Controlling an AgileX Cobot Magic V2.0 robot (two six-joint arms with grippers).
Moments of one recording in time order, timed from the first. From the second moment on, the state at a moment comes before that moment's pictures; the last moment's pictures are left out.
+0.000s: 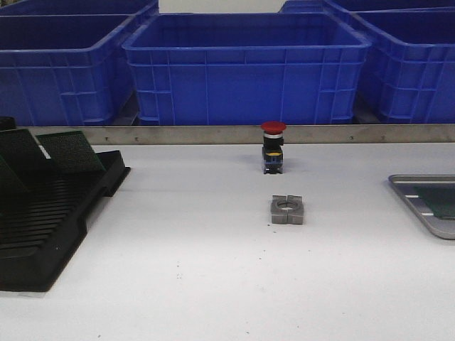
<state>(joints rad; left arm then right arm) 0.07 0.05 -0.21 -1.45 0.34 1.50 -0.02 0.08 -0.21 0.98 0.22 -1.13</state>
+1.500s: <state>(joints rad) -0.03 0.00 0.00 0.07 0.21 -0.04 -0.02 0.08 -0.21 0.98 0.22 -1.13</state>
